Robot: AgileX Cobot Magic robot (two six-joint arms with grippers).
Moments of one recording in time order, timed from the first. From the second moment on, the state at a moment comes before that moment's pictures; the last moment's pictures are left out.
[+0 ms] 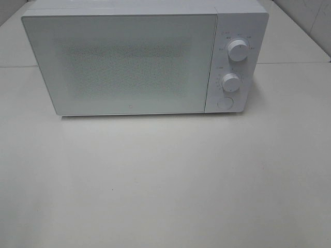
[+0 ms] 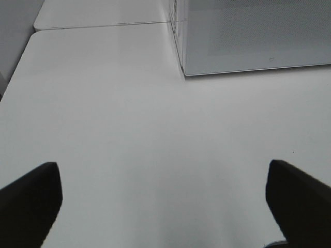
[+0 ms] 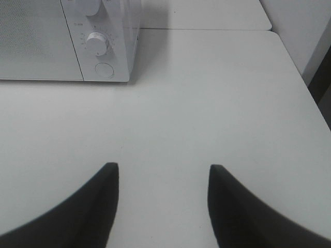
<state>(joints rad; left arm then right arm) -0.02 -0.01 -0.51 -0.04 1.06 0.11 0.04 0.00 -0.51 -0.01 1.00 -0.01</state>
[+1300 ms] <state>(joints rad) -0.02 -0.01 -0.51 -0.04 1.06 0.11 0.04 0.49 -0.46 -0.06 0.11 -0.01</state>
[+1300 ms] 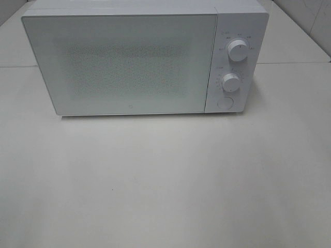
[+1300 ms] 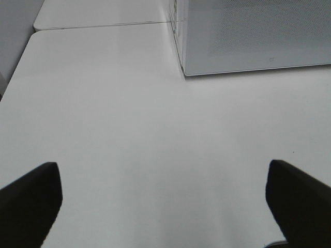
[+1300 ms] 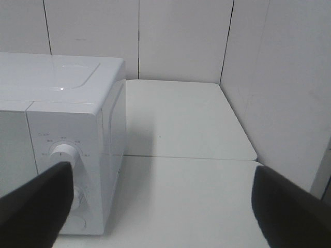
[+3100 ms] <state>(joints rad) -0.02 -0.01 -0.51 -0.04 1.06 0.11 0.56 1.86 -0.45 0.36 -1.20 -0.04</state>
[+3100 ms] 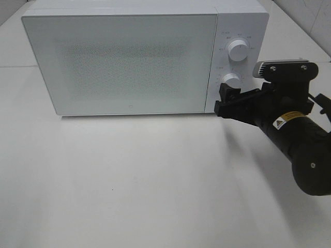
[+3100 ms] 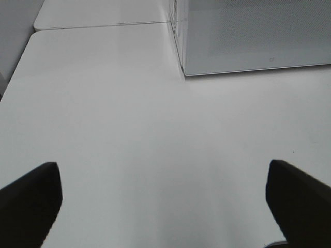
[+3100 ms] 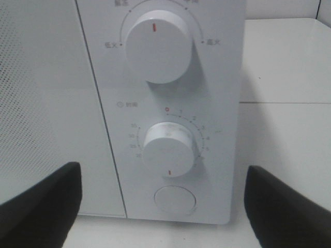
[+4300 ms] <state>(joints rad) -0.02 -0.01 -0.51 -0.04 1.06 0.11 0.57 2.06 -0.67 0.44 -1.21 -0.17</state>
